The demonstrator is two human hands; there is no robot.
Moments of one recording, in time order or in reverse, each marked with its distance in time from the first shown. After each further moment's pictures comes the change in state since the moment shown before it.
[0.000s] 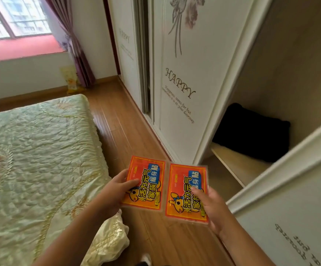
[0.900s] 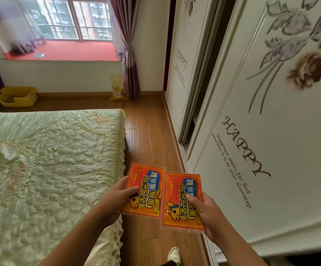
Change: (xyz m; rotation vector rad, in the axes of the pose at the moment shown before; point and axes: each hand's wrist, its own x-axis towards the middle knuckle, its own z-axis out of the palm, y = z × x) left_hand 0.254 0.170 -0.145 -0.155 0.279 0.068; right_hand 0.360 -0.158 0.168 -0.215 -0.346 0.112
